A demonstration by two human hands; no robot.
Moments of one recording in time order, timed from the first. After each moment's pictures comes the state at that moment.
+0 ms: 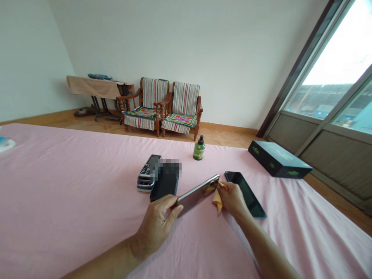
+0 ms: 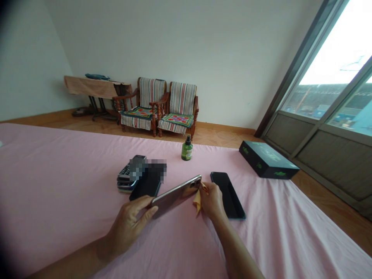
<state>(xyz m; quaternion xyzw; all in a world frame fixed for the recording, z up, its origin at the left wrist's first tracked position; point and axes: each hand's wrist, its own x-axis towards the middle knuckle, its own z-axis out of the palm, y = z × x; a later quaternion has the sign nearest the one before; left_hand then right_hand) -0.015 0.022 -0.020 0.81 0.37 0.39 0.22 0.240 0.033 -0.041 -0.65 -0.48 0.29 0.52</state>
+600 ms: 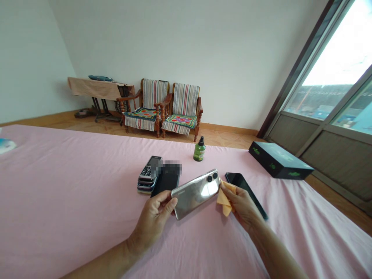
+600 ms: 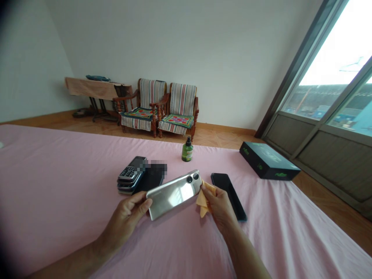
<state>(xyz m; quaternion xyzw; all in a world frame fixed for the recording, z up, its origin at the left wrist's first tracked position) -0.015 0.025 -0.008 0.65 0.35 0.47 0.49 0.231 0.008 -0.013 -0.51 -0.34 0.53 0.59</state>
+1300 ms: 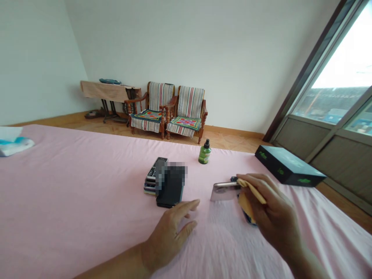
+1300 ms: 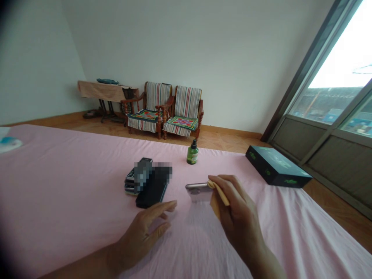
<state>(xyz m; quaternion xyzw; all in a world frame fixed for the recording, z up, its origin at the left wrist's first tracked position) -0.010 0.012 -0.029 0.80 0.30 0.41 0.32 0.234 -0.026 0.055 -0.50 -0.71 -0.07 0.48</state>
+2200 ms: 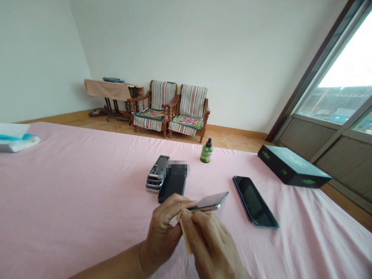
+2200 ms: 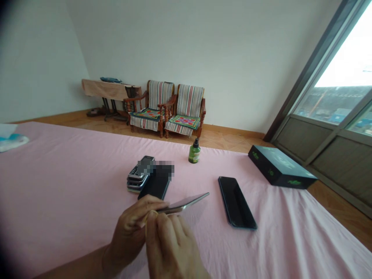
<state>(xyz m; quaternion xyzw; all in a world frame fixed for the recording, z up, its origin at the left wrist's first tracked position) -0.010 0.004 0.000 0.75 0.22 0.57 0.27 0.135 -0.059 0.020 -0.39 -0.83 -0.19 0.35</state>
